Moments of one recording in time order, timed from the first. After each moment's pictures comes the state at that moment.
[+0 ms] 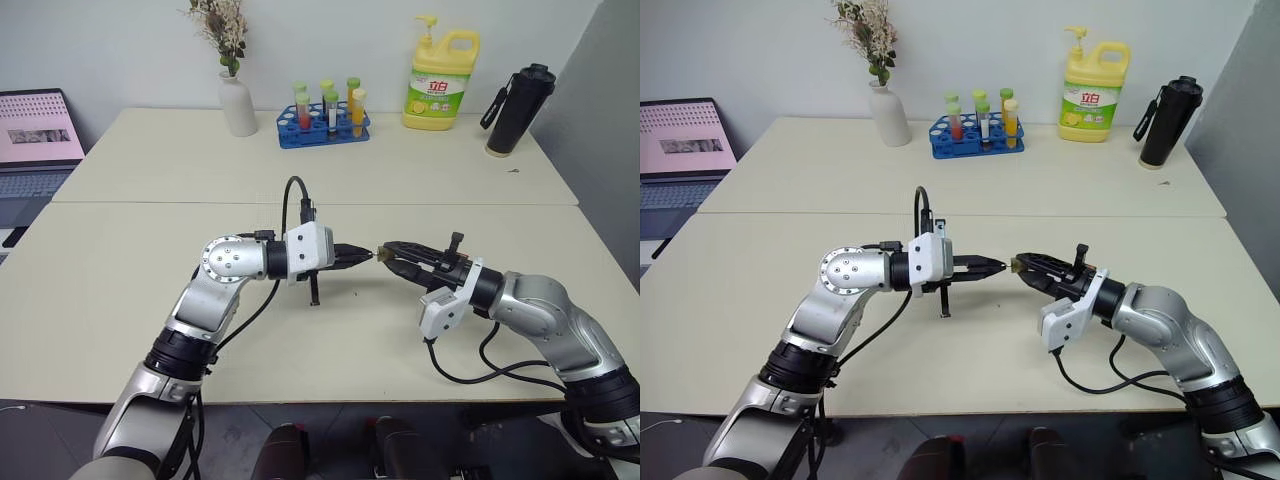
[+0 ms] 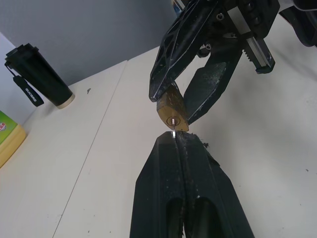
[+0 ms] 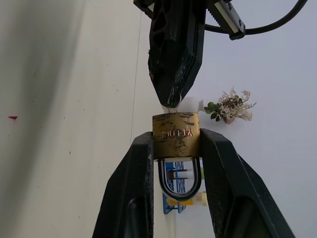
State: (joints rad) left arm -0.59 0.48 -0.24 0.02 -0.16 -0.06 -1.07; right arm -0.34 -0.70 0.18 -0.15 -0.49 -0.60 0.48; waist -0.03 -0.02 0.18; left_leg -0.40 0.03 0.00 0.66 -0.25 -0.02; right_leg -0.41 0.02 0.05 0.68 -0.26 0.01
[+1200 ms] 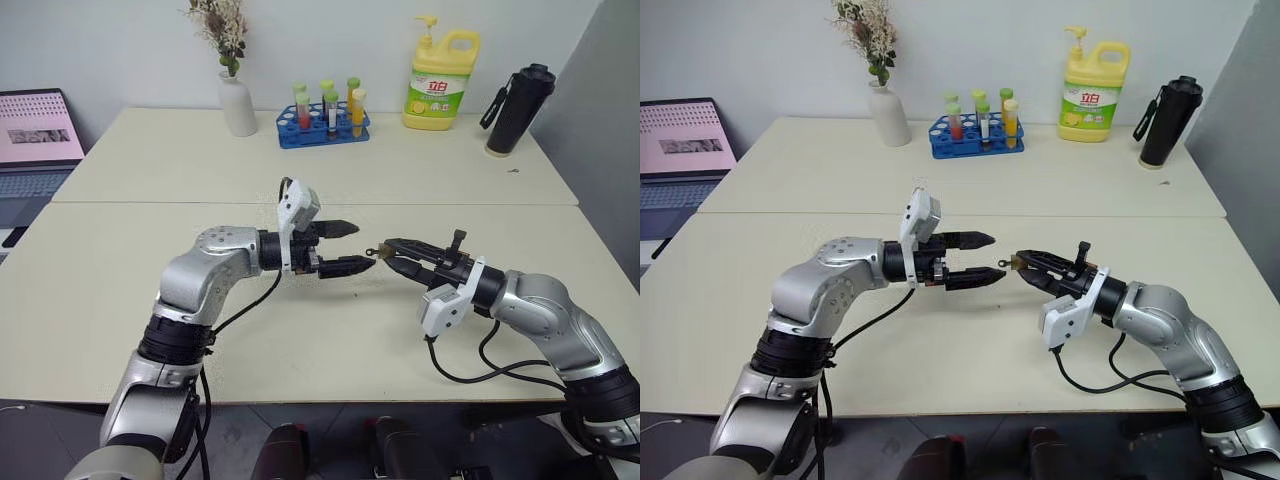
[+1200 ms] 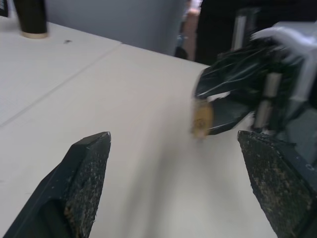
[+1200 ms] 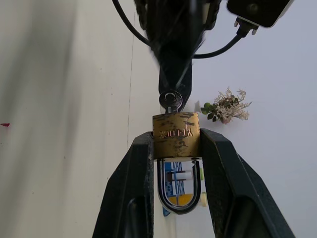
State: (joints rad) left arm -0.66 0.47 -0.11 -0.09 -0.56 0.77 -1.04; right arm -0.35 -0.69 0.18 -0.14 -0.45 -0.60 0.48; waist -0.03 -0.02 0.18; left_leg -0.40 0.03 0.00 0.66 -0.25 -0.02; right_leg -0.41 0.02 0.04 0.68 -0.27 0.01
